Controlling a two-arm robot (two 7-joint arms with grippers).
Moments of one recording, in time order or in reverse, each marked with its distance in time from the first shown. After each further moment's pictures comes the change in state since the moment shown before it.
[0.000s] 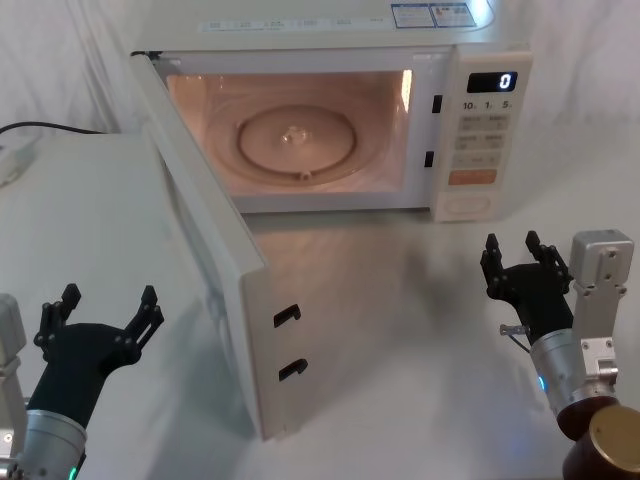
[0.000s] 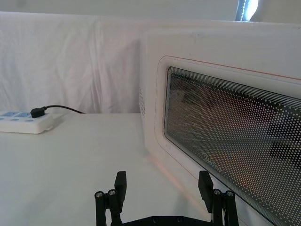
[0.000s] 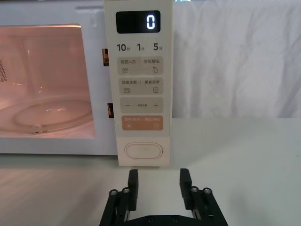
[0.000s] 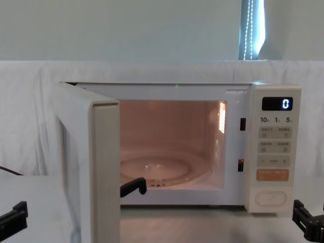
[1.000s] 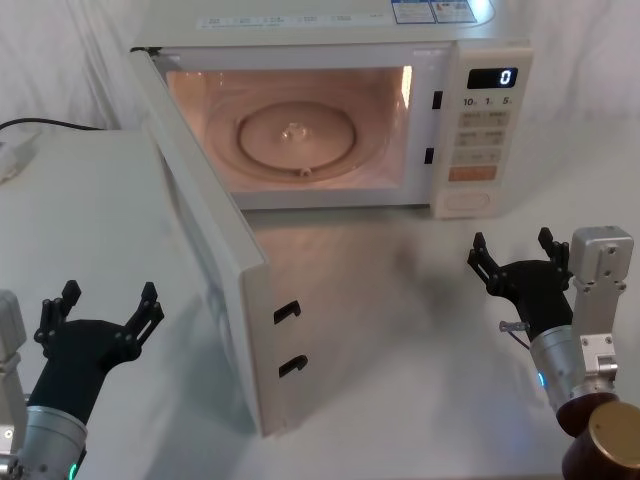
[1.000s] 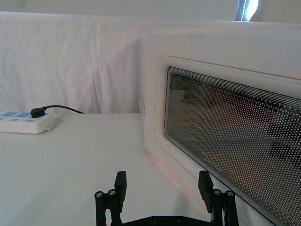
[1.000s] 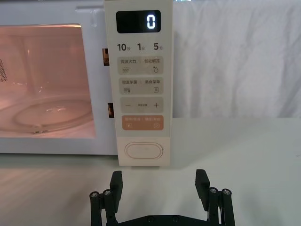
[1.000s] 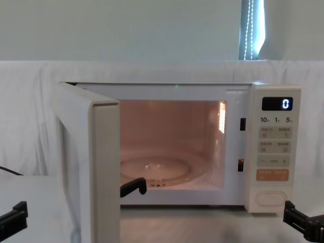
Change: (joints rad) left arm 0.000 0.000 0.000 0.000 0.000 0.000 0.000; right arm 0.000 0.000 -0.001 0.000 0.000 0.001 0.000
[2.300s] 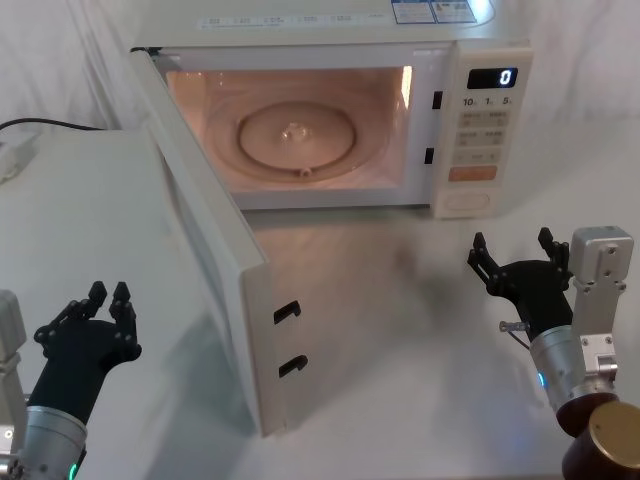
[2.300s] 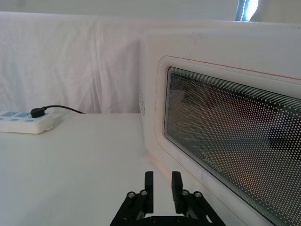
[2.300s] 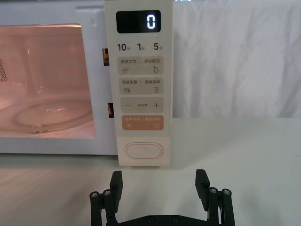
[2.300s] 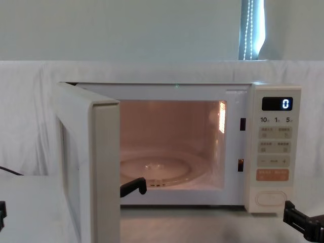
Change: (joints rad) left arm 0.000 0.000 0.000 0.000 0.000 0.000 0.000; right arm 0.000 0.000 0.000 0.000 0.000 0.000 0.000
